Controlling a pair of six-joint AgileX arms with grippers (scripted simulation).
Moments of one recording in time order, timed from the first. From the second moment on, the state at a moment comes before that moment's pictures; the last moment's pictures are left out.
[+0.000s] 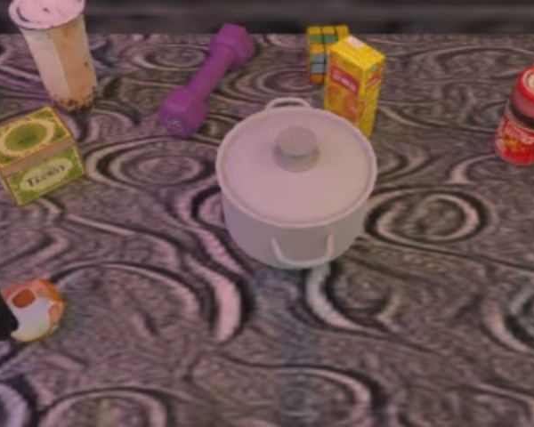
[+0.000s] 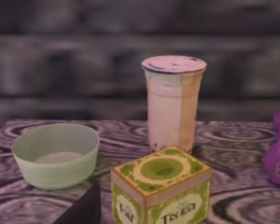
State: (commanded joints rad) left arm 0.00 0.00 0.00 0.00 0.00 0.00; right arm 0.00 0.00 0.00 0.00 0.00 0.00
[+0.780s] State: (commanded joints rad) left arm 0.00 0.00 0.00 0.00 0.00 0.00; right arm -0.03 0.56 0.56 -0.31 0.02 -0.08
